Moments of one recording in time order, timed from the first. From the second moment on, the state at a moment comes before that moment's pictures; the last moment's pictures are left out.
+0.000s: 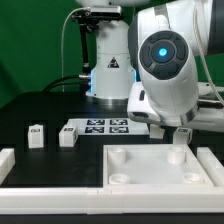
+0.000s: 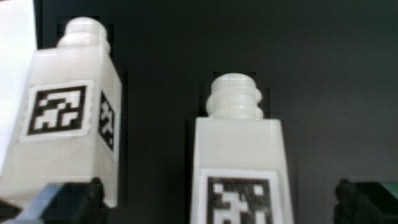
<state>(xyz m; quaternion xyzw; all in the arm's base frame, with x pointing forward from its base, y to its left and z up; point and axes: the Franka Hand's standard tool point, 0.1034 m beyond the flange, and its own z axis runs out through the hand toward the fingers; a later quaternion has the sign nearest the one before) 0.399 0.138 0.015 -0.89 0.16 0.41 0.08</state>
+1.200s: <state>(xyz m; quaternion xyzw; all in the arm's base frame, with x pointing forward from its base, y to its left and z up) 0.396 0.142 0.013 -0.90 0.16 0.41 0.07</state>
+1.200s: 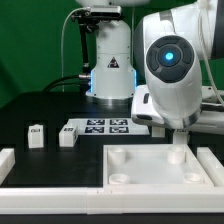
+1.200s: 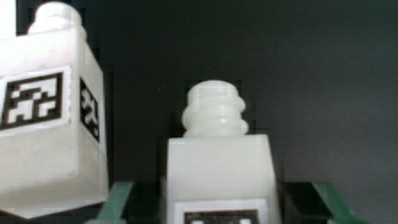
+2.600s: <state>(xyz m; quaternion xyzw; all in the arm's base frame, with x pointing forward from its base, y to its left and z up) 0.431 0.126 0.084 -0.95 0.13 0.26 0.08</state>
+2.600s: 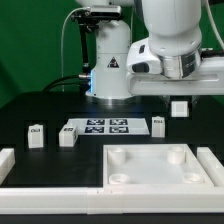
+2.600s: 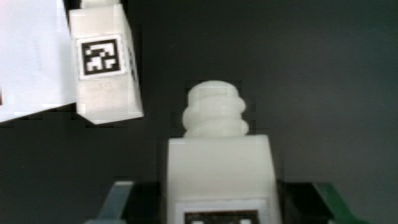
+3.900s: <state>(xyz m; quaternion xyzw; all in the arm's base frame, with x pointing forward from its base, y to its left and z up) 0.564 0.117 0.112 -0.98 -0.05 -0.21 0.05</state>
